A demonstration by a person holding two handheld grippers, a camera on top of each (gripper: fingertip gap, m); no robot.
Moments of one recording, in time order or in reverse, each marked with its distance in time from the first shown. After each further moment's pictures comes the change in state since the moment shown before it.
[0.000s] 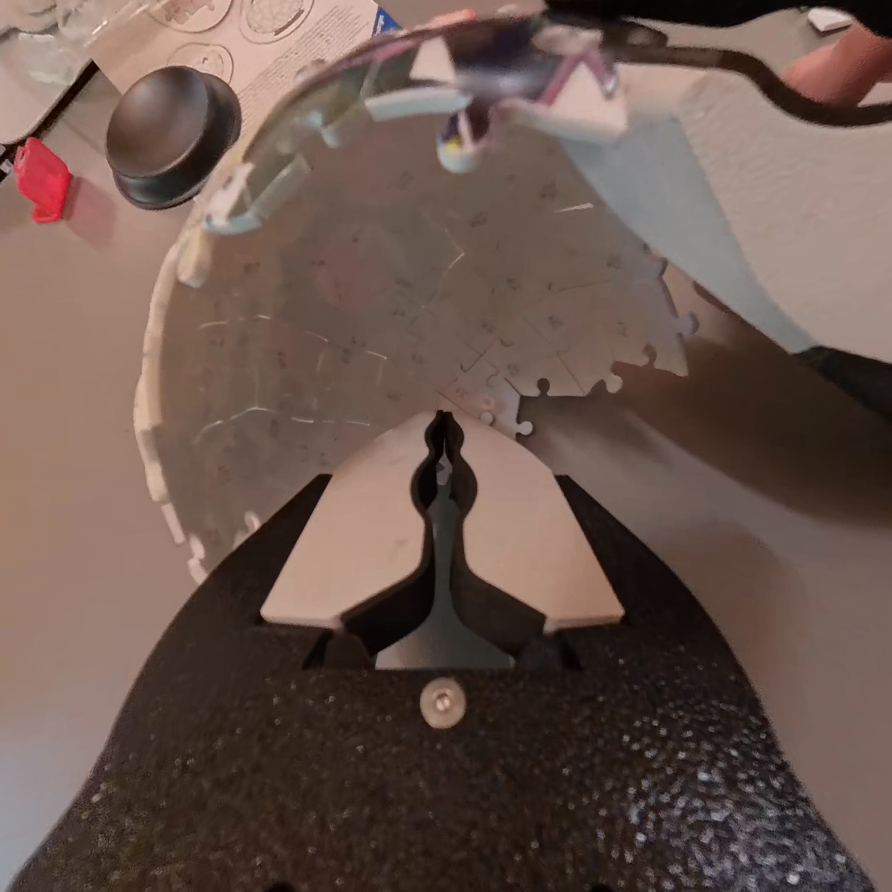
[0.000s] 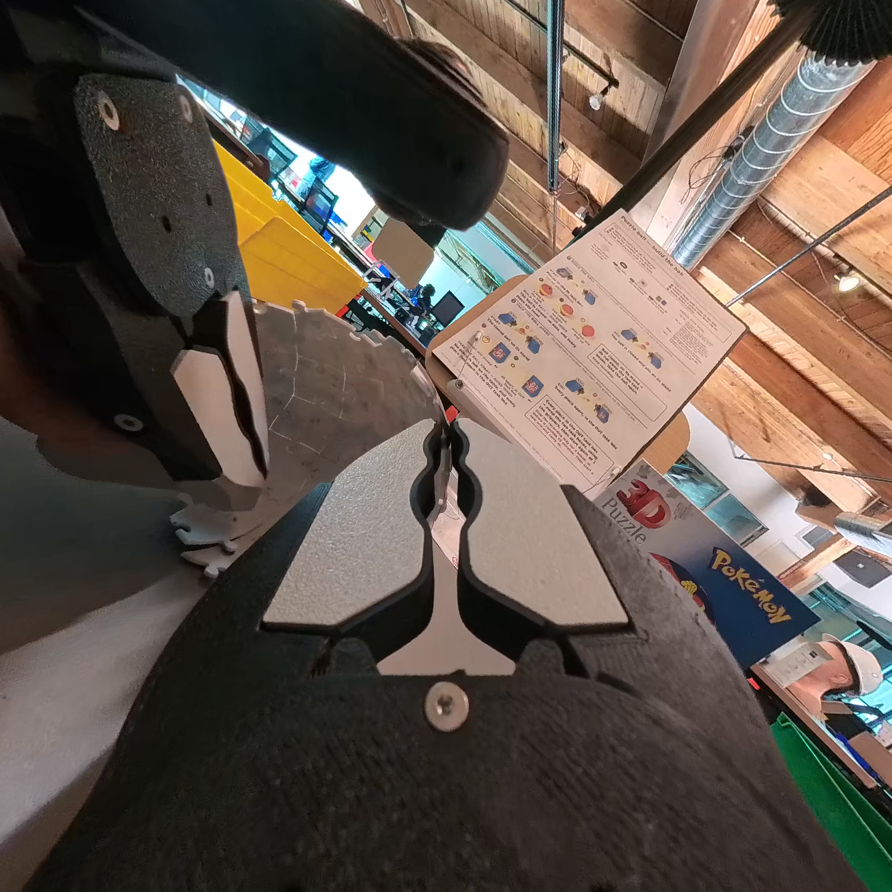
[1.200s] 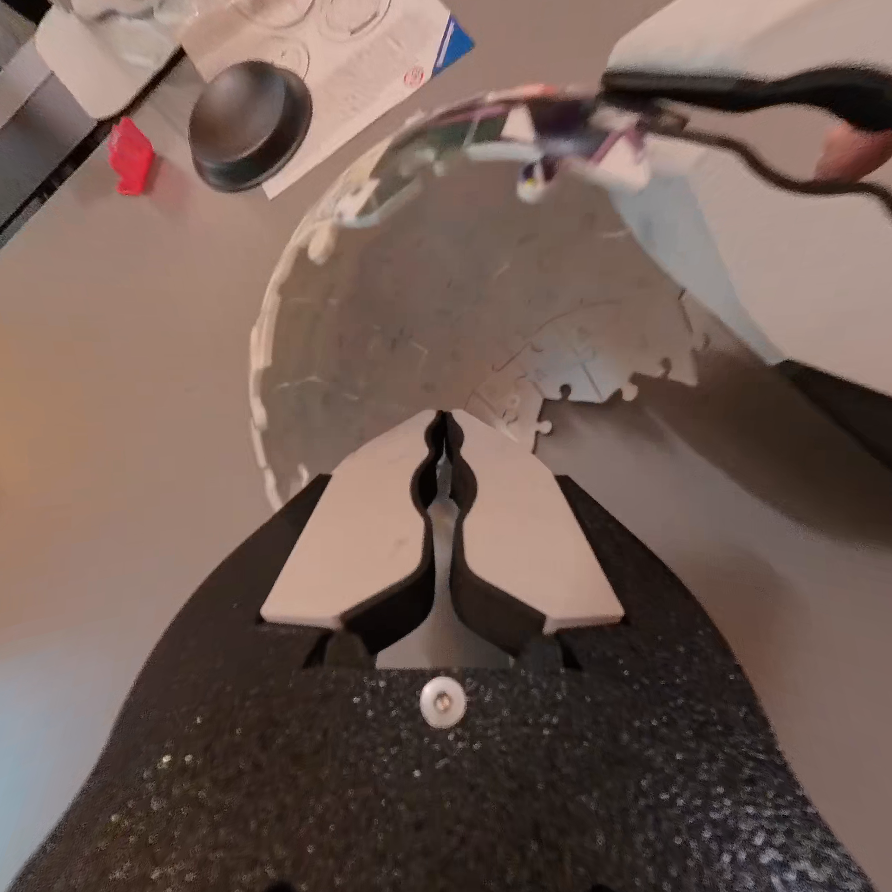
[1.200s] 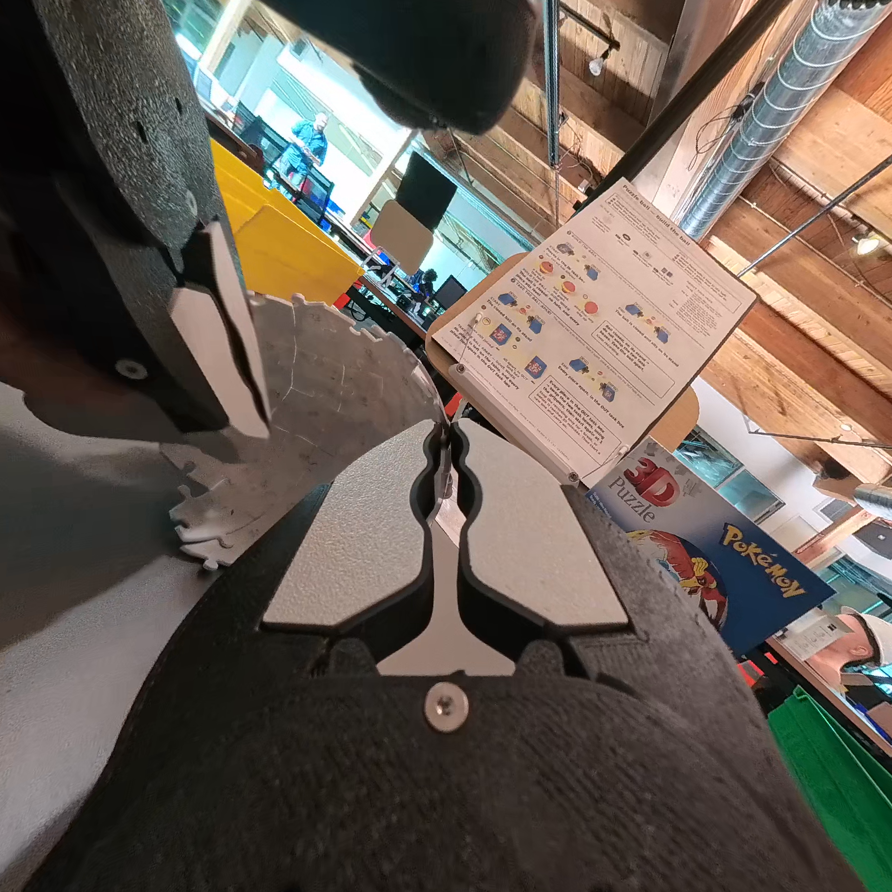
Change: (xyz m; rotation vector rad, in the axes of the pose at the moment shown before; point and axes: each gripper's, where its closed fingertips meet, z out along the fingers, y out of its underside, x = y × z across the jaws) left arm -0.009 -0.006 -0.017 -0.023 -0.101 -0.061; right arm 0.003 0.006 -0.002 -0.034 0.002 0.047
